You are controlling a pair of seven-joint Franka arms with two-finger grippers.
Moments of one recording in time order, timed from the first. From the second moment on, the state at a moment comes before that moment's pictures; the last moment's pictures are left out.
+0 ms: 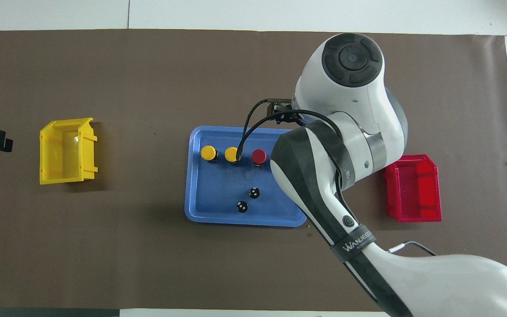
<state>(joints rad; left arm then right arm) -0.19 -0.08 0.14 -1.61 0.01 1.51 0.07 0.53 0.34 -0.08 -1.58 0.04 1.97 0.55</state>
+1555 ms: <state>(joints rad) -0.19 -0.08 0.14 -1.65 0.01 1.57 0.05 0.58 0.29 -0.08 -1.90 0.04 2.23 0.53</state>
